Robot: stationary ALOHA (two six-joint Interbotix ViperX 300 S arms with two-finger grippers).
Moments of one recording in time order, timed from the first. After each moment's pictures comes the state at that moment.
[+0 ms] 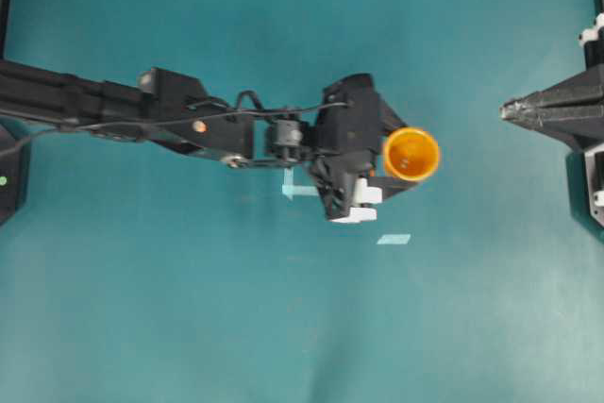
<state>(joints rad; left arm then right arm) 0.02 0.39 0.25 0.02 -0.35 0.03 0.00 -0.97 1.09 0.00 -0.21 0.00</state>
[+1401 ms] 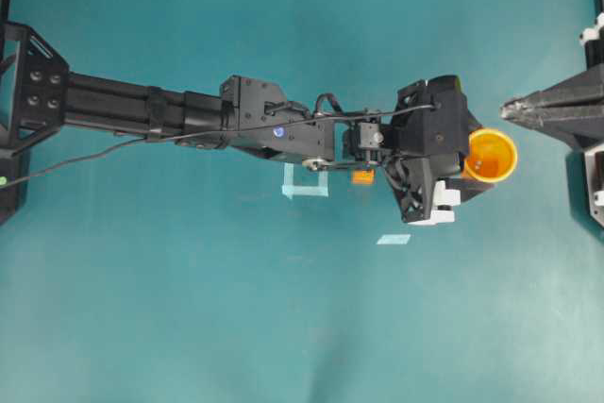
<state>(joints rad) 0.01 0.58 -0.10 0.02 -0.25 0.03 0.00 -0.97 1.09 0.00 -0.21 -0.01</state>
